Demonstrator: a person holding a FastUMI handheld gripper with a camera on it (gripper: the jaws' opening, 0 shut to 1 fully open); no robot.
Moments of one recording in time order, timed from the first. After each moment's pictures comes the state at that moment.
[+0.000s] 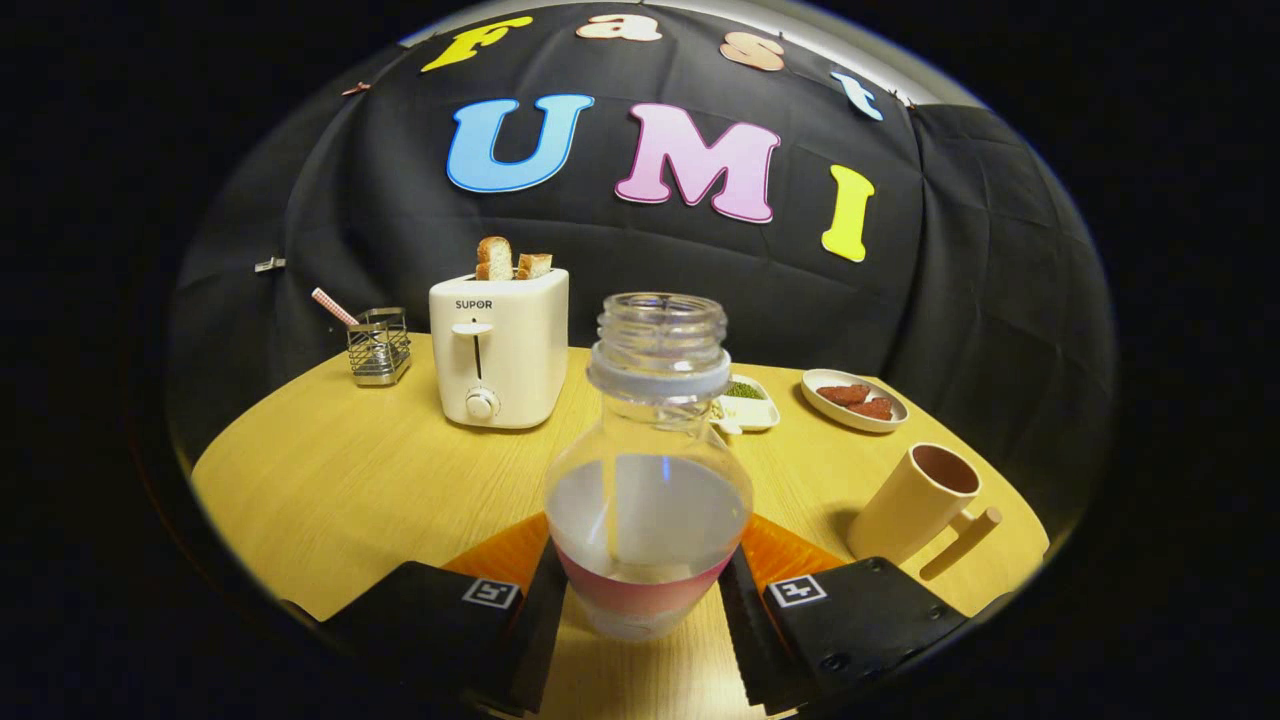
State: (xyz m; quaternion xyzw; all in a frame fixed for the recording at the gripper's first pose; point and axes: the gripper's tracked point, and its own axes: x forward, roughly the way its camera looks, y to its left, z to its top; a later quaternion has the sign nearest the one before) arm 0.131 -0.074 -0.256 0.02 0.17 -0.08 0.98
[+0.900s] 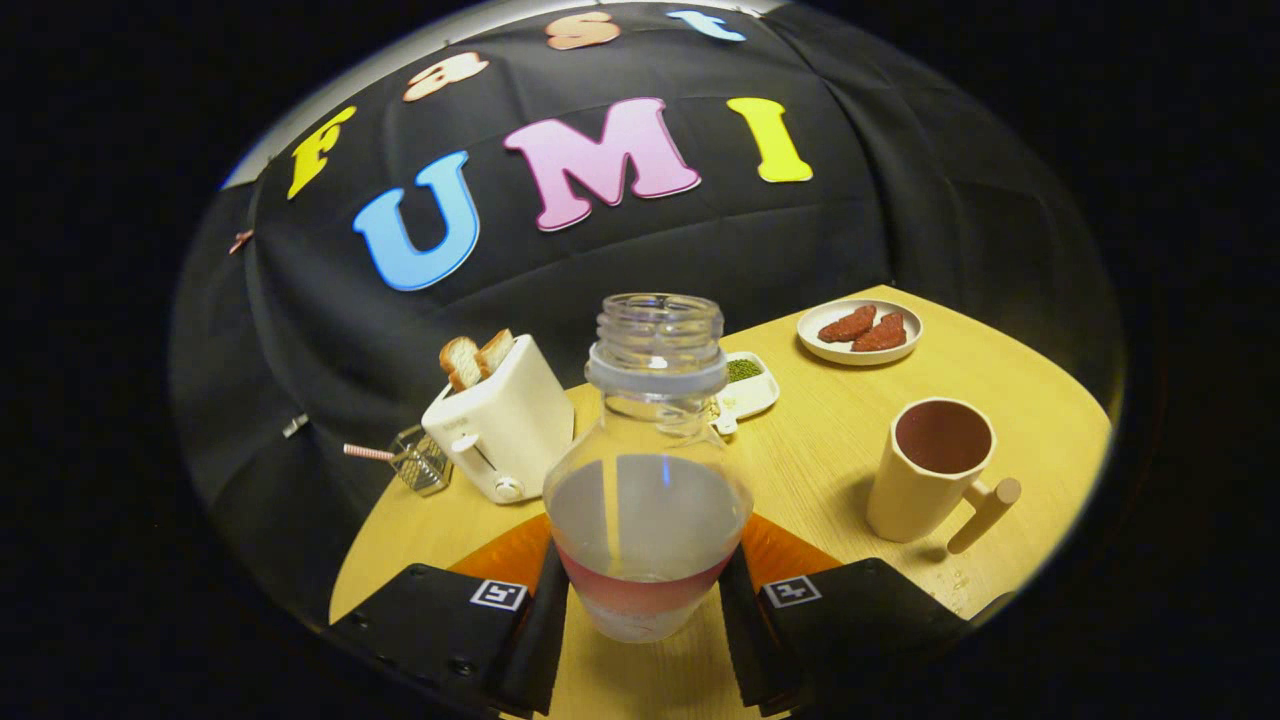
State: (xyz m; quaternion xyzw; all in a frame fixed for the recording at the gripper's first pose) arm 0.133 -0.126 -0.202 0.28 0.17 -0.07 0.94
